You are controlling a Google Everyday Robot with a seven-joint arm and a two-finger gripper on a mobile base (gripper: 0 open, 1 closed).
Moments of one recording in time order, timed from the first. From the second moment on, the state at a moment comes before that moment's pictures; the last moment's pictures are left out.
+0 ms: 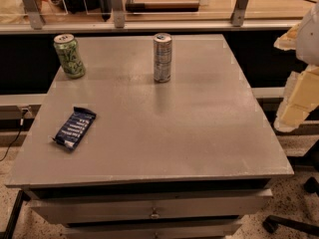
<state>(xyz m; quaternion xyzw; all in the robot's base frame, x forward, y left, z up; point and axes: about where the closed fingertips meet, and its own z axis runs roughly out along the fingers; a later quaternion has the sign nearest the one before) 0.438 -0.216 0.979 -0.60 0.78 -0.04 0.16</state>
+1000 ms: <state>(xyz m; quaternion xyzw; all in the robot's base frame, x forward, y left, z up) 0.519 -0.182 0.993 -0.63 0.73 0.01 0.27</state>
